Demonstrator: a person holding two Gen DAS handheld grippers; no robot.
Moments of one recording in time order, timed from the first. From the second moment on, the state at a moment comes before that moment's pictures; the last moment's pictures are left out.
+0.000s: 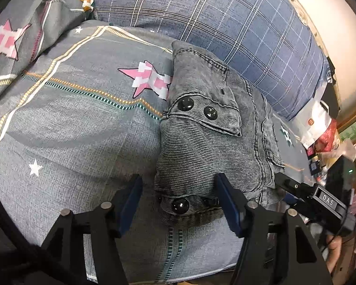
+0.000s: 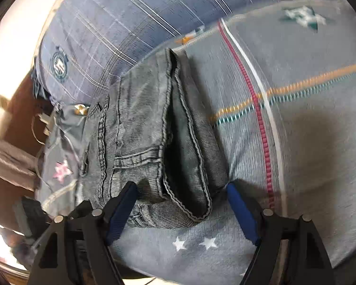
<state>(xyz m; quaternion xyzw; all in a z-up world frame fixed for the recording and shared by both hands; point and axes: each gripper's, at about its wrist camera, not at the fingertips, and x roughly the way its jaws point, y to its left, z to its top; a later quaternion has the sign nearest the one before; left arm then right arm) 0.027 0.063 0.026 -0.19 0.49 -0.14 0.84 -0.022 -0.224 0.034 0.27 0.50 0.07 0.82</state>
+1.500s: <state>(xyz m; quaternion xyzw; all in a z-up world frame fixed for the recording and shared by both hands) -0.092 0.022 0.137 0.07 0.35 0.03 0.94 -0.137 -0.167 0.147 0.11 0.40 0.05 0.91</state>
